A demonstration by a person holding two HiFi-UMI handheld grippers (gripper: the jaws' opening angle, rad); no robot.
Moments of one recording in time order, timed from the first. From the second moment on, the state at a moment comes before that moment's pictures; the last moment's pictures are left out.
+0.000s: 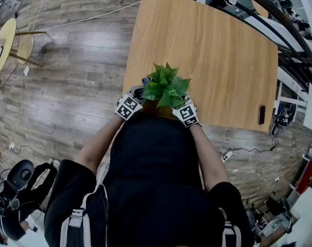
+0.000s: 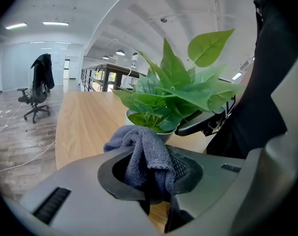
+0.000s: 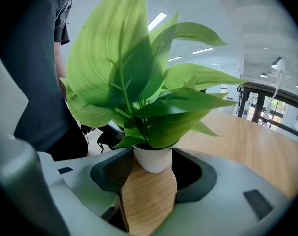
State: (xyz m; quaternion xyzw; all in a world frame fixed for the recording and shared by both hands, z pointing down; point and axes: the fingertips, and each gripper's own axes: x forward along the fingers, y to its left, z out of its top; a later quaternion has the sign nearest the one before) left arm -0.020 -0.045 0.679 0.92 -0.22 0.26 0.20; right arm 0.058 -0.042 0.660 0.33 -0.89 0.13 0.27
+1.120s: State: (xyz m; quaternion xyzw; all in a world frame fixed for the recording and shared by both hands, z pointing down) left arm -0.025 -0.066 0.676 0.92 -0.24 0.25 0.19; right arm 0.058 -0.040 0.658 0.33 -0.89 0.10 0.30
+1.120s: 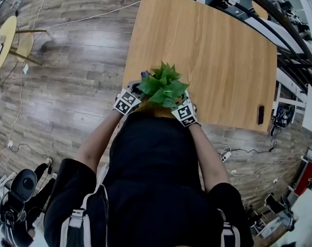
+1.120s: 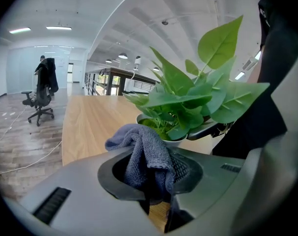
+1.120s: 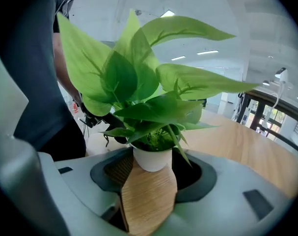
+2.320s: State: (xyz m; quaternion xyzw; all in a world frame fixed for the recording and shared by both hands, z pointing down) left arm -0.038 -0.069 0.678 0.90 -0.29 0.24 0.21; right arm 0.069 -0.022 0.663 0.36 -0.87 0.13 0.30
